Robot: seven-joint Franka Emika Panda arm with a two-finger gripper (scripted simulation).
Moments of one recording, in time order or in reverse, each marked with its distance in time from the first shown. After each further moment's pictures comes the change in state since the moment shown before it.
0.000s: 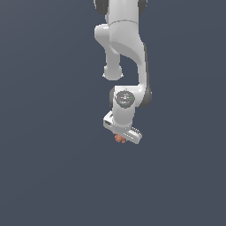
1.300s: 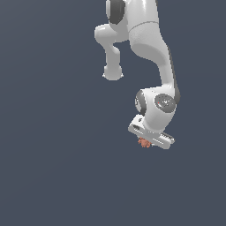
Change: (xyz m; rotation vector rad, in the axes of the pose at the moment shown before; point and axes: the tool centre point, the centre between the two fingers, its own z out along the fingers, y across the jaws) arm -0.039 -0.125 -0.013 0.000 0.000 -0.001
